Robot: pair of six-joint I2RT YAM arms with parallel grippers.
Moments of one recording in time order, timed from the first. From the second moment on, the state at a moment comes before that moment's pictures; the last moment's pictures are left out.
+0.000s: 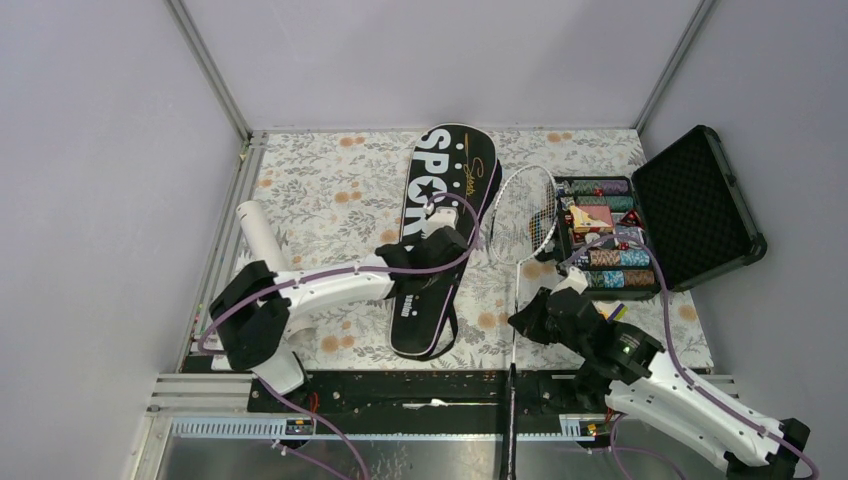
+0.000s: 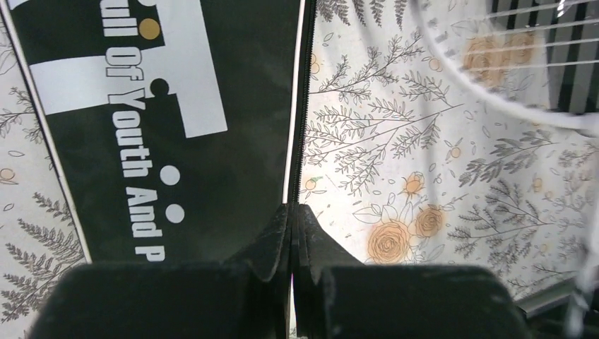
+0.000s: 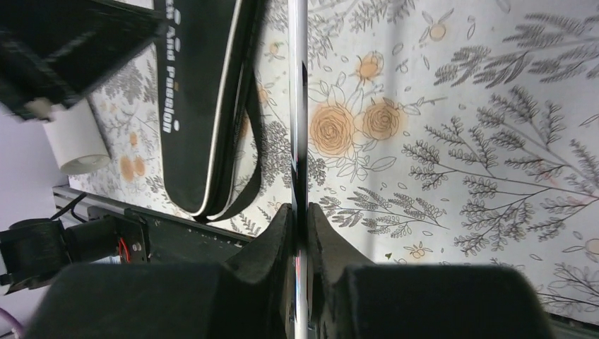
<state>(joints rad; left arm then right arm) -1.01 1.63 1.11 -0.36 -0.33 -0.74 0.88 0.45 0.45 -0.71 0.23 1.03</state>
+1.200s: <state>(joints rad) -1.01 1.88 1.28 -0.49 -0.34 -0.68 0.88 0.45 0.21 -0.36 0.01 1.31</state>
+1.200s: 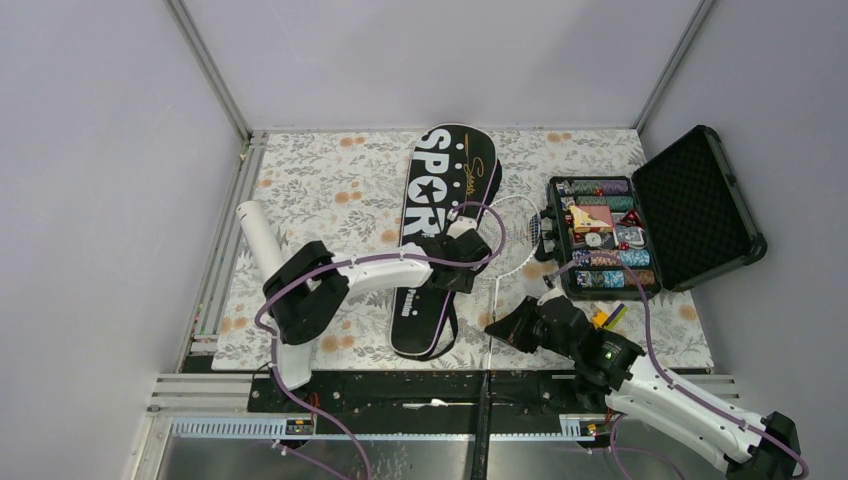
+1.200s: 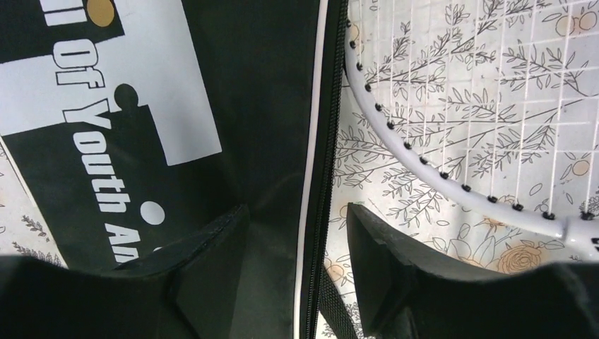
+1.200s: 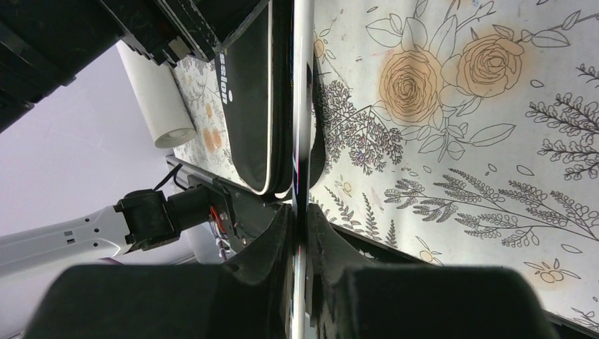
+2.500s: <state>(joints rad) -1.00 1.73 1.24 -0.52 -0.36 -0.71 0.88 0.29 0.26 -0.54 0.01 1.30</state>
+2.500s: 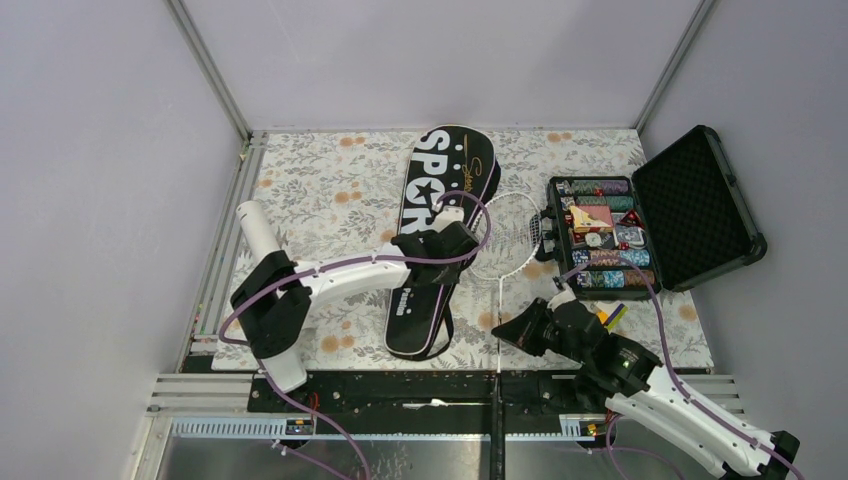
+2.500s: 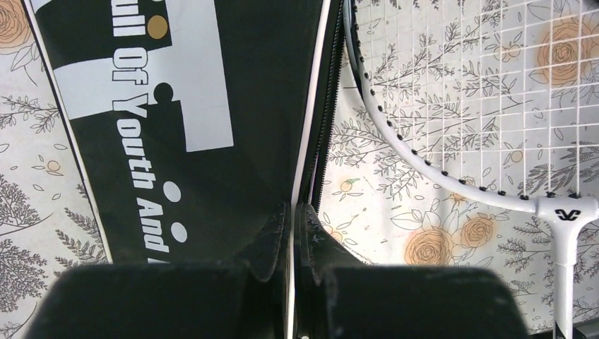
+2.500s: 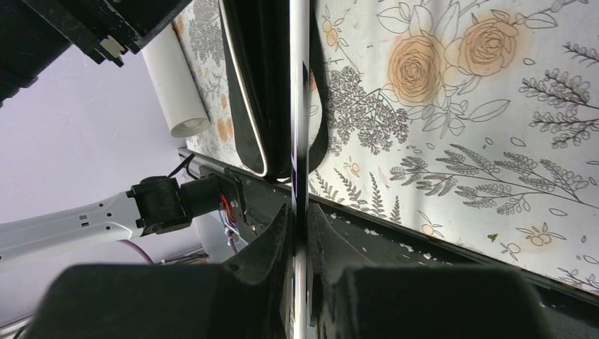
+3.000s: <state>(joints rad) -1.00 1.58 1.14 -0.48 -0.32 -0.65 0.88 0.43 0.15 -0.18 -0.11 1.35</state>
